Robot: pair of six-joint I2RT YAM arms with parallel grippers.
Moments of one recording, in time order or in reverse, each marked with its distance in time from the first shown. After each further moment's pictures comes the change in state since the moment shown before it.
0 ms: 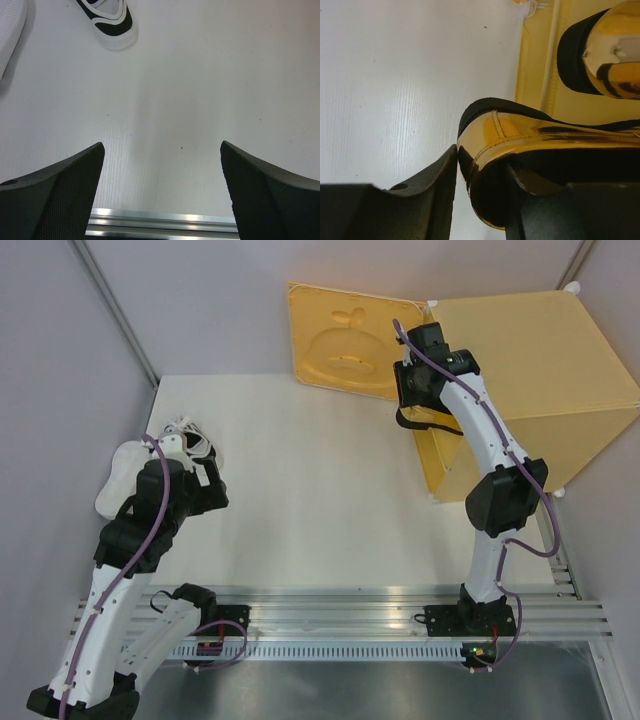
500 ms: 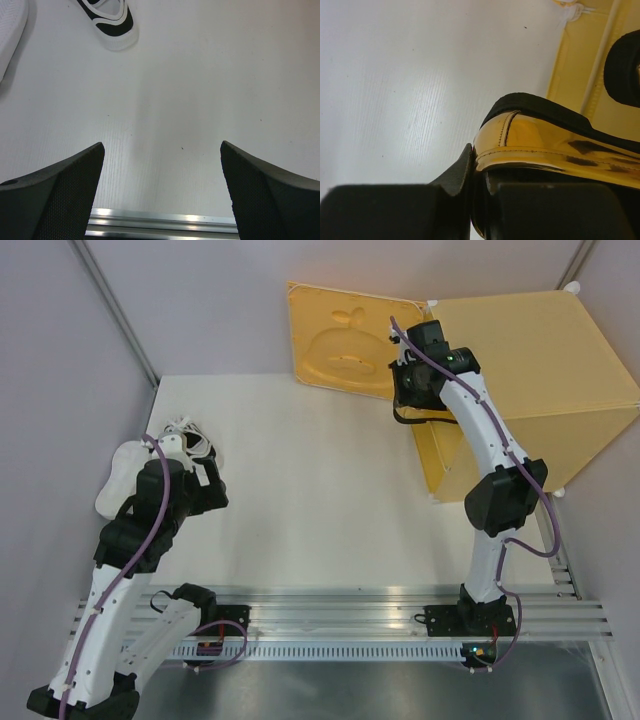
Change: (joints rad) left arm 0.000 0.000 0.000 0.000 -0.004 0.000; right arm 0.006 0.004 0.034 -0.019 -0.144 -0.021
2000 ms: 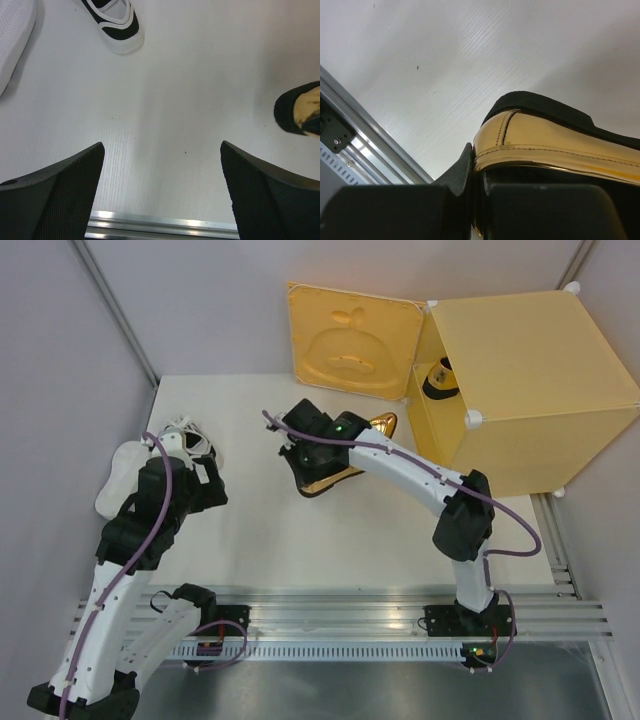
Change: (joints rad) left arm 0.000 0.014 0.000 0.015 -0.029 0.000; right arm 0.620 0.028 -0.230 0.111 -0.036 0.111
